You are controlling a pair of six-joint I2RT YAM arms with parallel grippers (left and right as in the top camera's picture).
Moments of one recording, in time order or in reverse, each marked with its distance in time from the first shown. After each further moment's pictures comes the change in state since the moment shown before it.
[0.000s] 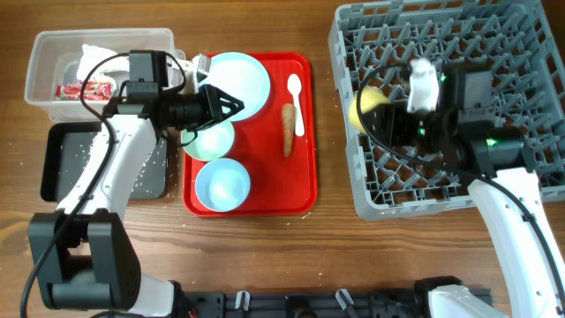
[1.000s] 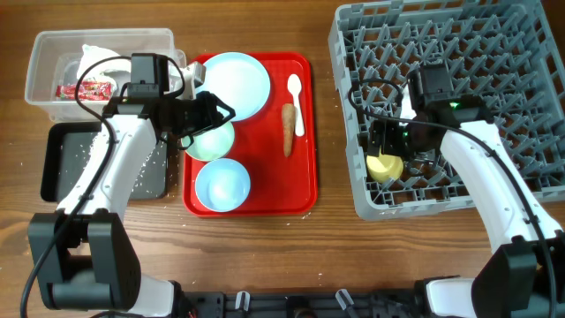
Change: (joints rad) left arm 0.000 0.000 0.000 -0.083 -0.196 0.048; right arm 0.000 0.276 0.001 -0.153 0.233 0.077
